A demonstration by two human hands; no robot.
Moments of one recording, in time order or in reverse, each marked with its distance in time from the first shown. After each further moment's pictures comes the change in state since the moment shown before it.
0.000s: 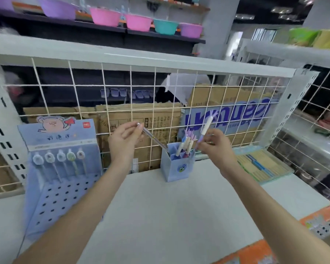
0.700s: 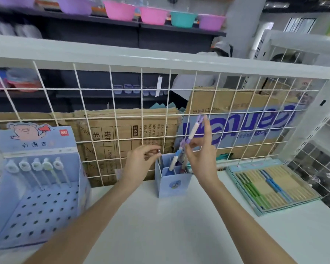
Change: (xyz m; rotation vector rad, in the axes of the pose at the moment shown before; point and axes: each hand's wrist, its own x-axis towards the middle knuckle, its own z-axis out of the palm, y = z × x) left_hand 0.018 -0.071 0.049 0.764 -0.230 0.309; right_hand 0.070 0.052 0.031 -0.078 0.114 -0.463
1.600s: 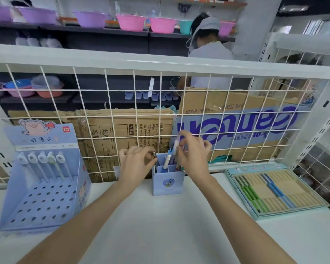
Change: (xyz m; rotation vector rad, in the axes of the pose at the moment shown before) left_hand -0.012 -0.009 0.015 0.564 0.131 0.164; right_hand 0.004 0.020 -0.001 -0.343 -0.102 -0.157
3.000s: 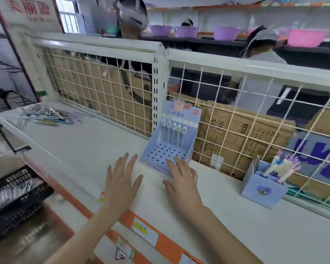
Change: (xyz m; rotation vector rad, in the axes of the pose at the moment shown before) left_hand -0.245 -0.076 -0.202 0.477 0.002 -0.643; right_hand -0.155 -0.205 0.041 0.328 -0.614 -0.557
